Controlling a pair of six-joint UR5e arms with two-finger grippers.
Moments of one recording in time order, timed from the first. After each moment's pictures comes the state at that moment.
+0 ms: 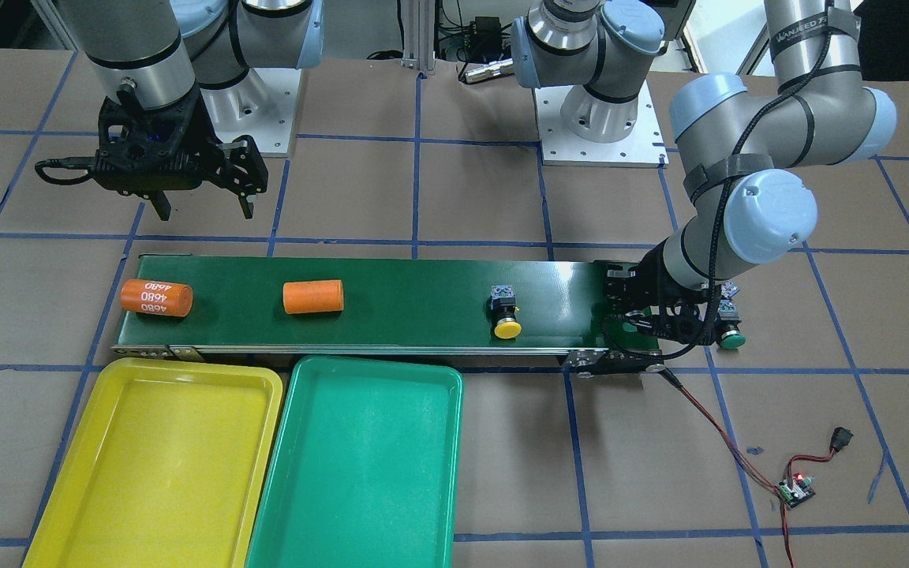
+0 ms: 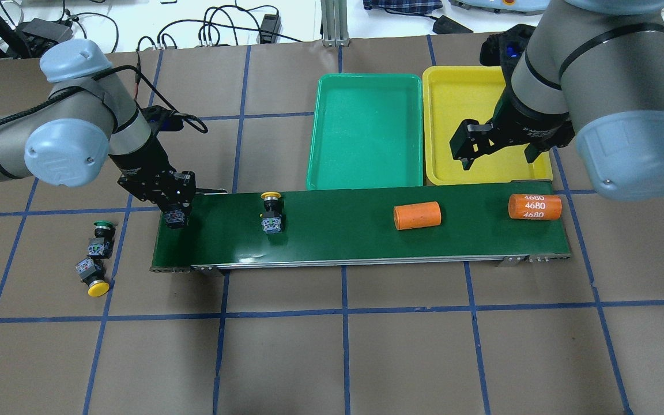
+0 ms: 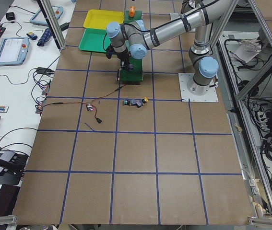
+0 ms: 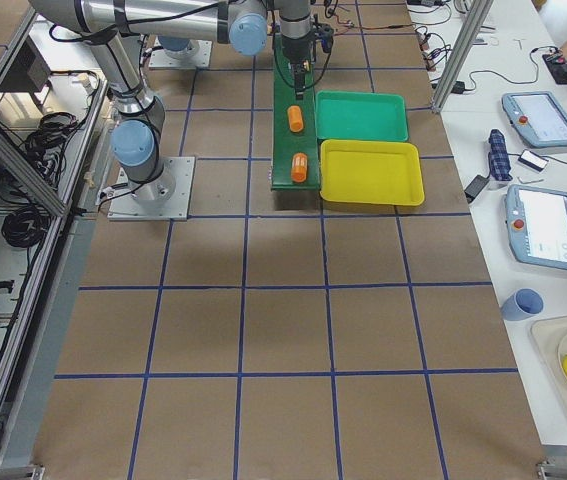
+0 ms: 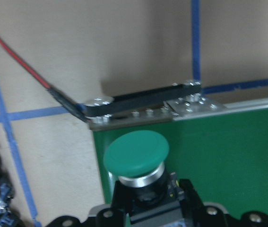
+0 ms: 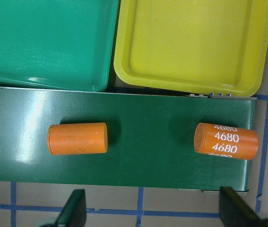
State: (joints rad) left arm -1.42 -1.80 -1.83 -1.33 1.54 0.30; right arm 1.60 -1.65 1.79 -1.79 -1.59 -0.04
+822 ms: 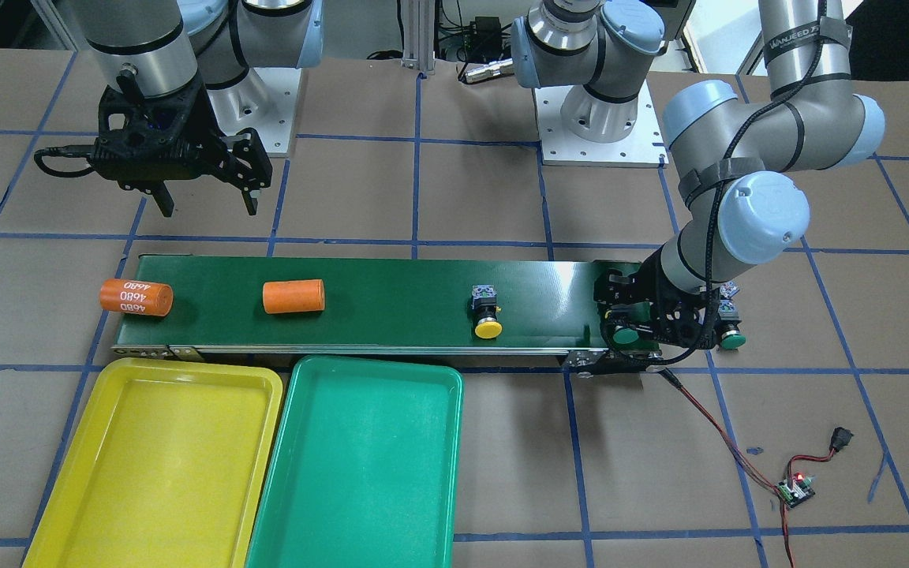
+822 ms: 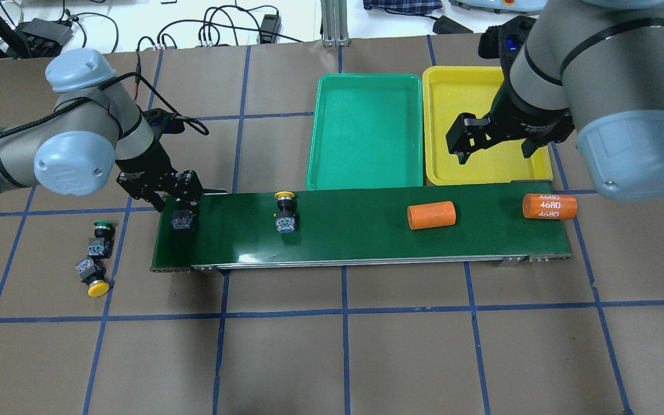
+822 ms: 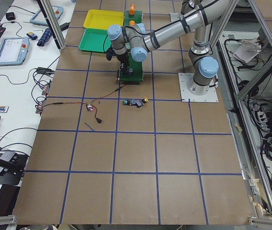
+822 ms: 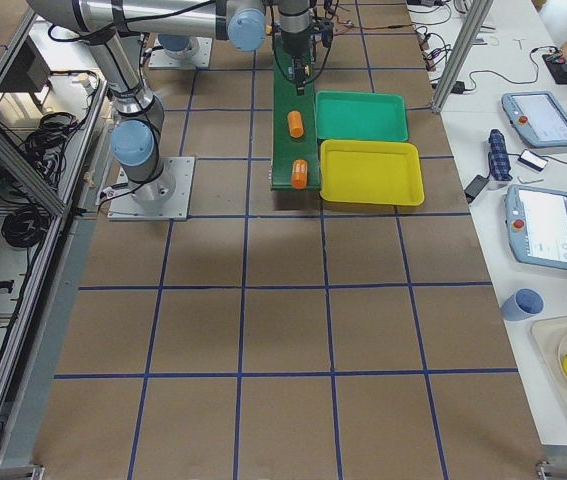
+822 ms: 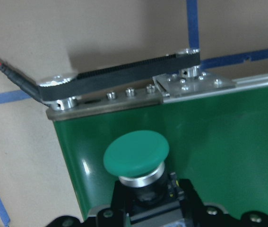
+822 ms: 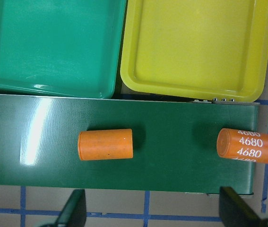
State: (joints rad) left arm -1.41 -1.80 -1.85 -1.25 1.55 0.29; right arm 1.61 -1.66 1.77 -1.80 -1.58 -0.02
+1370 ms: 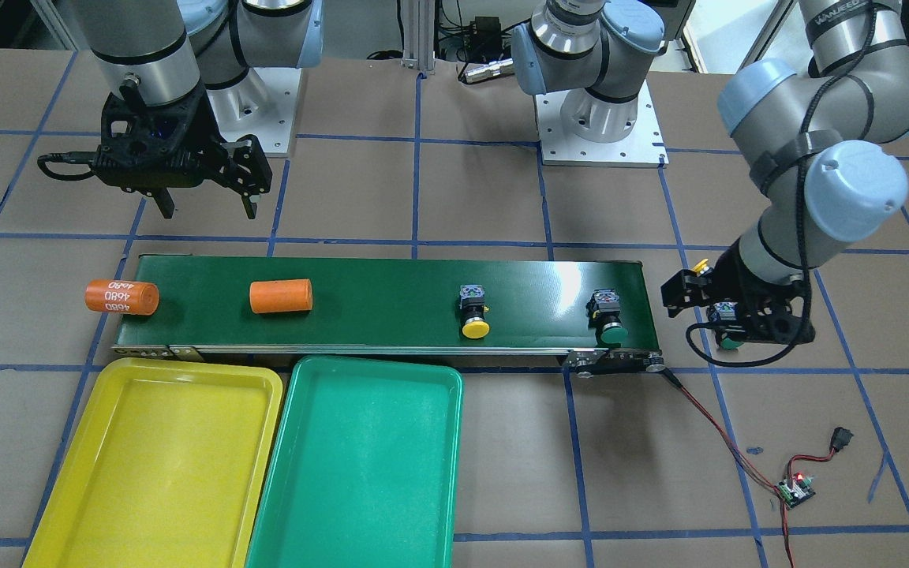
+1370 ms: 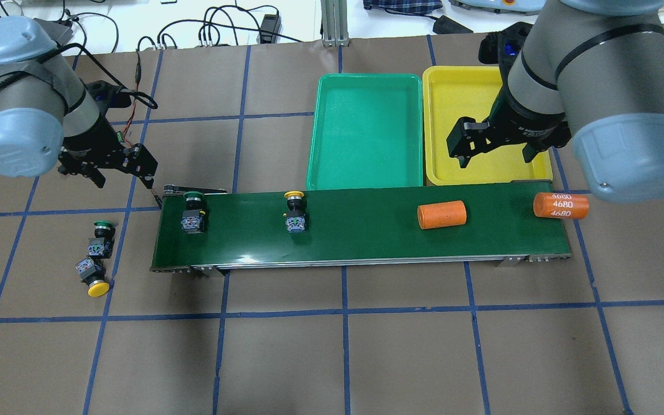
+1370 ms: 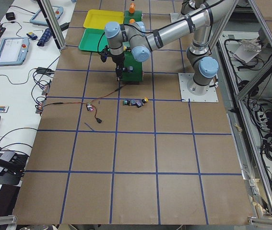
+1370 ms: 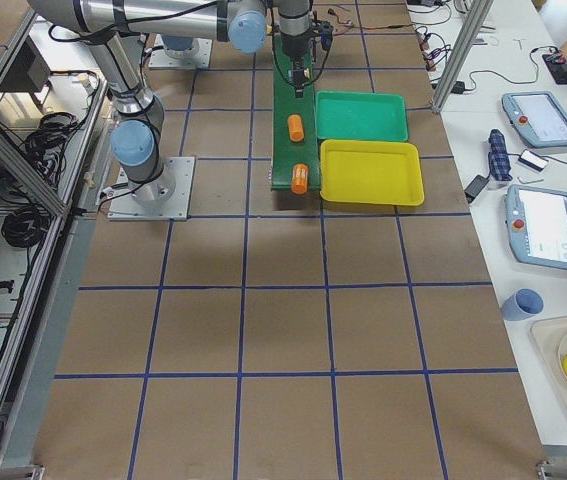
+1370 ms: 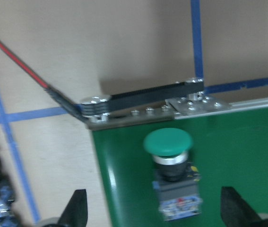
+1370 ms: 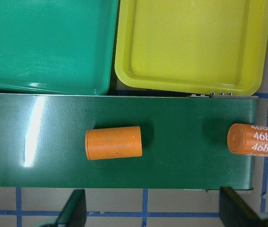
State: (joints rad) left arm -1.28 -1.78 -1.79 -1.25 1.65 0.34; right arm 1.61 -1.65 1.79 -1.80 -1.59 0.00
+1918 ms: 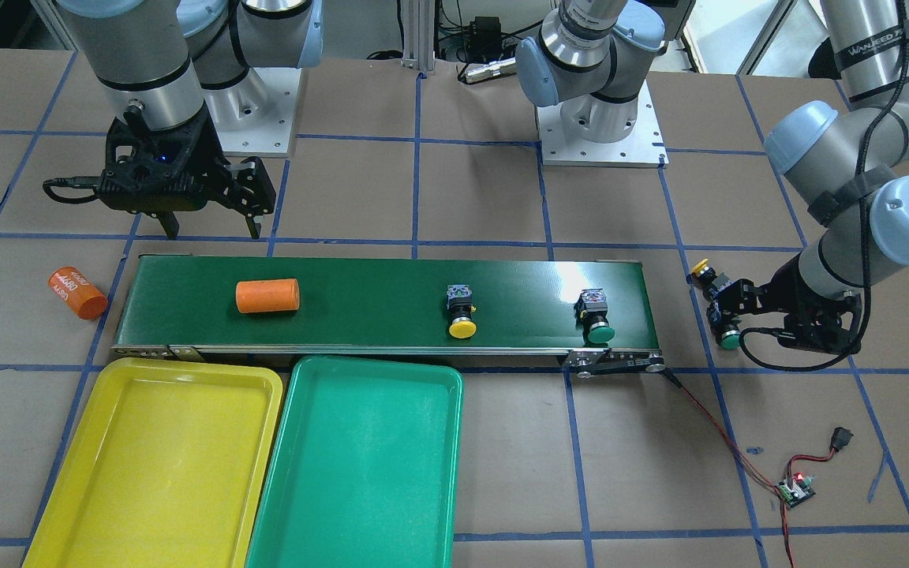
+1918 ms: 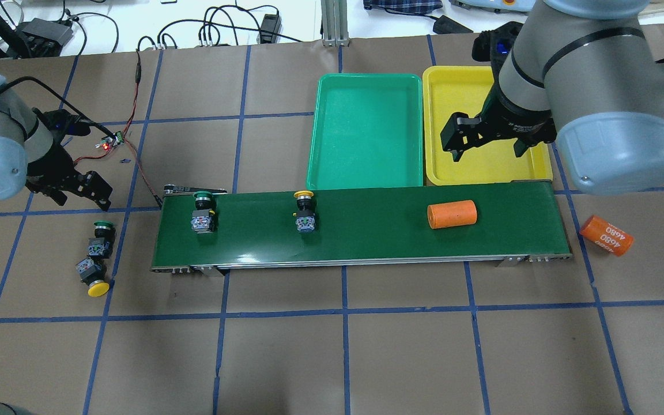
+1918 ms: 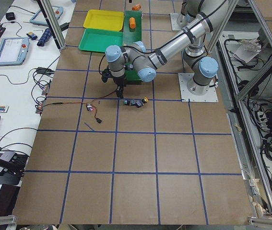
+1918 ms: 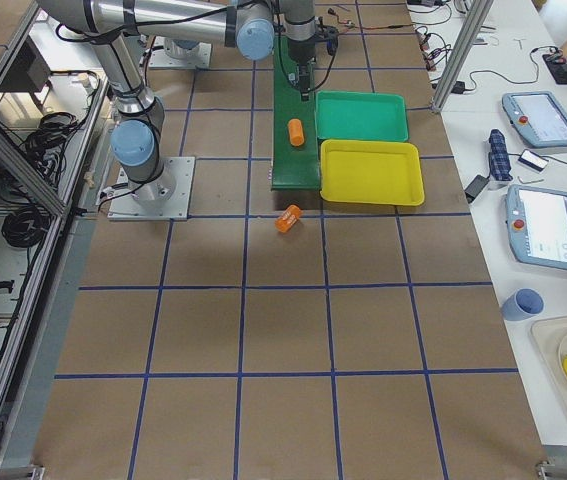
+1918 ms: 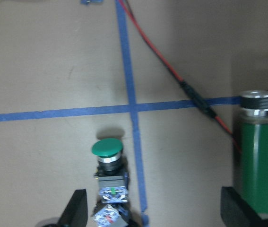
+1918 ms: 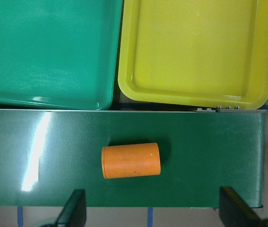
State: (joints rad) left arm -1.12 -1.84 -1.89 -1.06 1.67 0.63; right arm 1.61 -1.60 1.79 -1.88 -1.58 0.02
